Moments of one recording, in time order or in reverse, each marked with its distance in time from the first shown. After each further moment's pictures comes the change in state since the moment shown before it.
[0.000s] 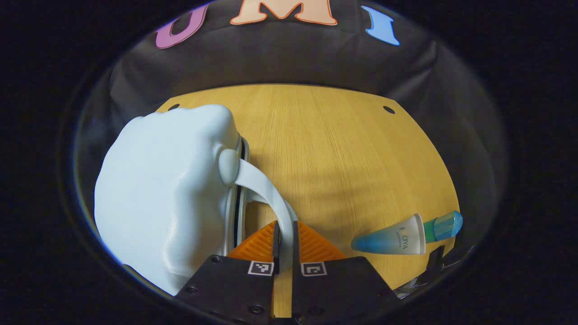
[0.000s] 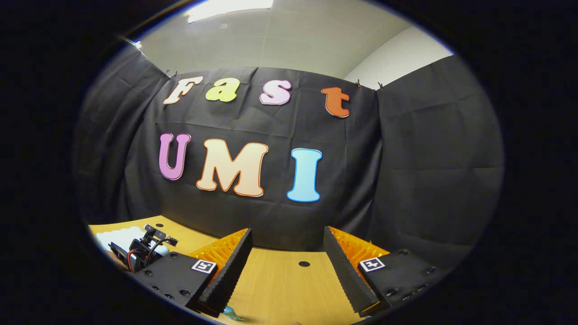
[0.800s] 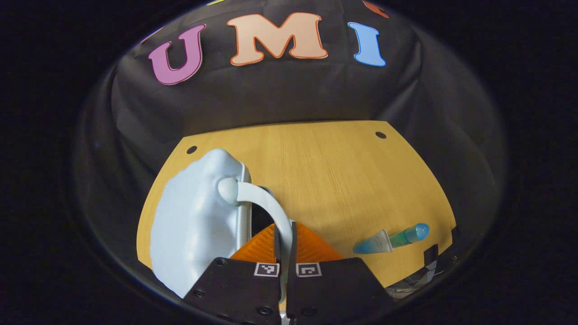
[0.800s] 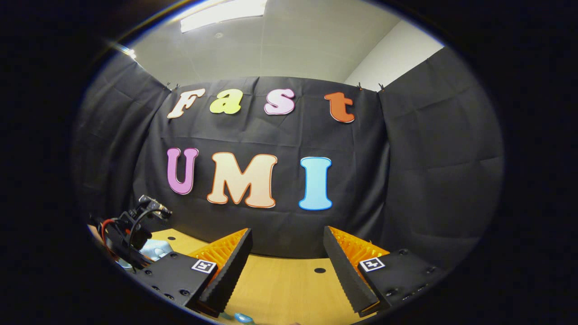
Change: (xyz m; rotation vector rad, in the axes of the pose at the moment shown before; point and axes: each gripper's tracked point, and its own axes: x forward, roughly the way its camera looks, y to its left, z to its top) left arm -0.092 0.020 0.081 0.072 -0.177 0.042; right arm 0.005 0.038 0.019 0.078 -0.069 0.063
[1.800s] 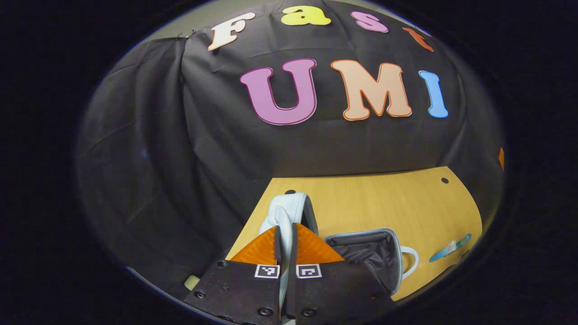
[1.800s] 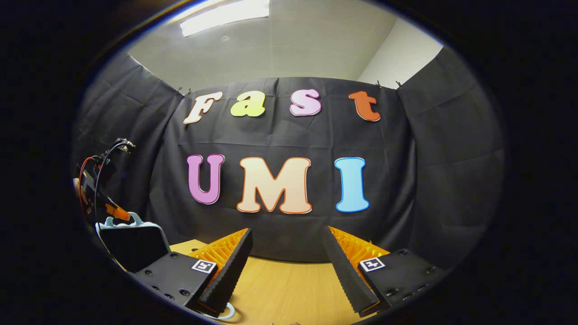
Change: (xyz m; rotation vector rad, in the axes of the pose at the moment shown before) left arm -0.112 0.282 0.072 -0.044 -0.277 0.345; right arm 0.026 0.132 0.001 0.038 -0.009 0.075
